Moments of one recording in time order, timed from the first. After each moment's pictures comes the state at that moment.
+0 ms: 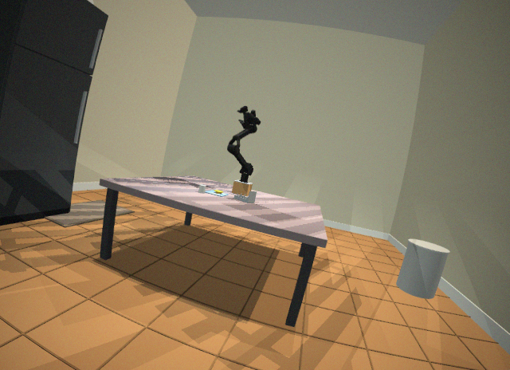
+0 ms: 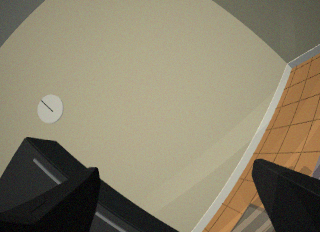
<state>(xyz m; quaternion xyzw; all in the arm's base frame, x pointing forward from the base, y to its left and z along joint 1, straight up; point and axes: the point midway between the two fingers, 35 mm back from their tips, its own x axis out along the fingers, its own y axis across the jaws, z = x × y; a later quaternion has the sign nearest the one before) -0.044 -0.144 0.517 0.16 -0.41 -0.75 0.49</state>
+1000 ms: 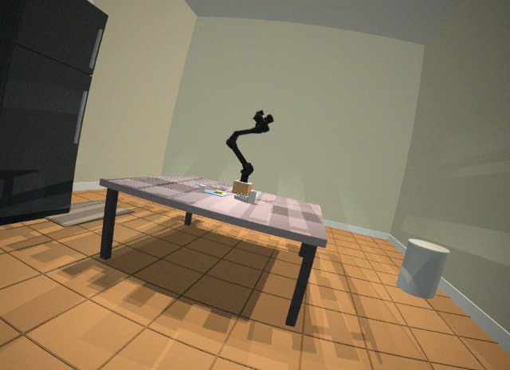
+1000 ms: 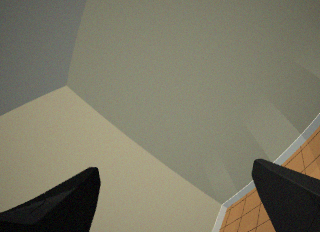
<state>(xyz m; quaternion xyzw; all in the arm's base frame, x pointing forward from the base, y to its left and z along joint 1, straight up) -0.171 0.009 0.536 -0.07 -0.47 -0.85 0.22</state>
